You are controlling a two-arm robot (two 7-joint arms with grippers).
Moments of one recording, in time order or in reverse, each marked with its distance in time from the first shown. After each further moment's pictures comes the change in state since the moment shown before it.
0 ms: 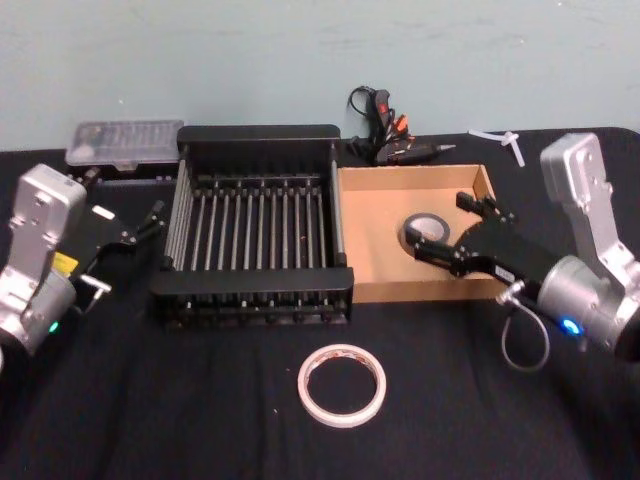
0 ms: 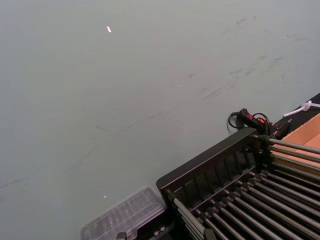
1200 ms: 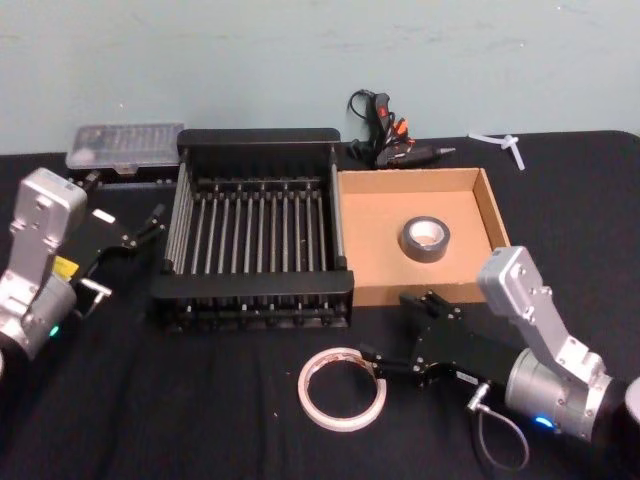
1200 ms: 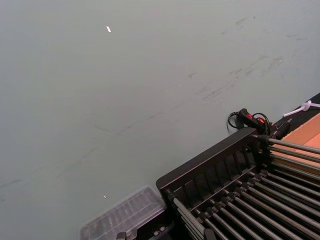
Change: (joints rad) left arm 0.000 0.000 0.000 0.000 0.000 0.000 0.000; right arm -0.082 0.109 -0.180 -0.012 -0.018 -0.114 0.065
